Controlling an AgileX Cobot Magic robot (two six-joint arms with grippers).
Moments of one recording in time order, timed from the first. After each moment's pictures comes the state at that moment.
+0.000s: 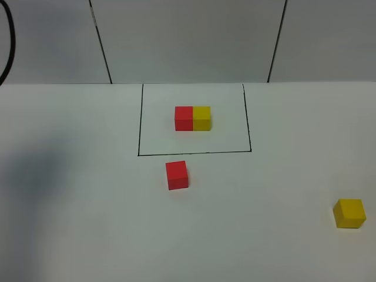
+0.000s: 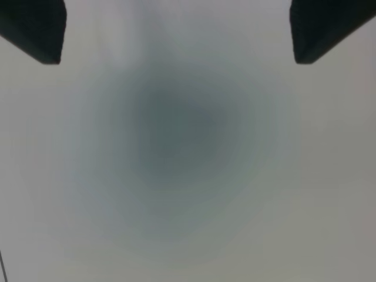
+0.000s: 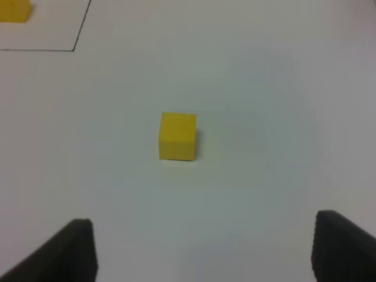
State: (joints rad) left arm 0.10 1.45 -1.44 -0.03 1.02 0.24; right arm -0.01 0.01 -0.50 0.02 1.07 -0.04
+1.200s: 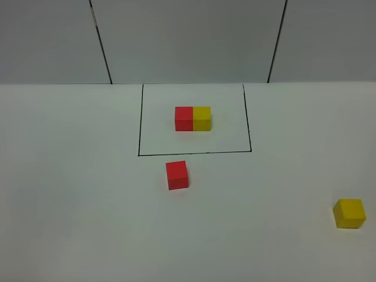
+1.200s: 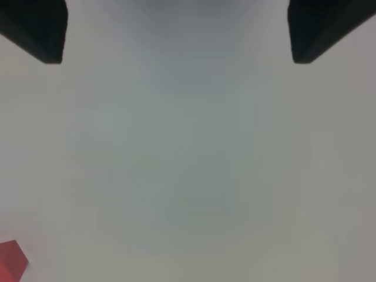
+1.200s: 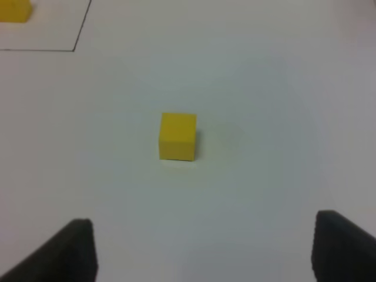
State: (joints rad) left arm 0.04 0.15 -0.56 -0.08 1.10 0.15; right arm -0.01 0.01 -0.50 0.02 1.07 -0.04
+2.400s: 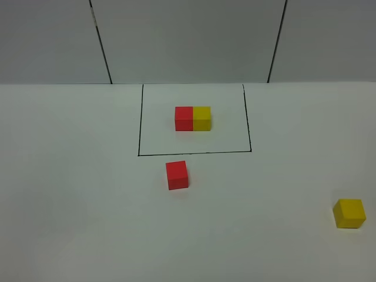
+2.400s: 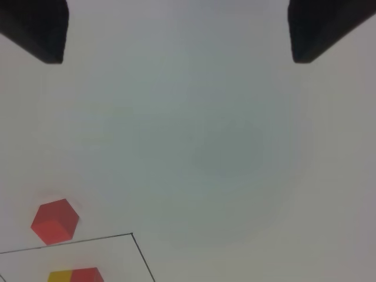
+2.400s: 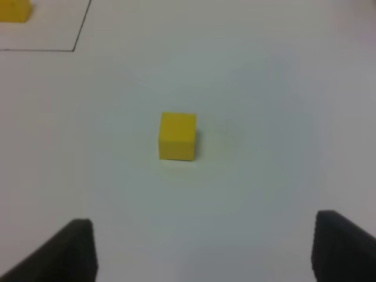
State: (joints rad) left arm -0.02 -0.01 -0.51 -0.12 1.06 0.13; right arm -0.01 0.01 -0.50 0.02 1.07 -0.04
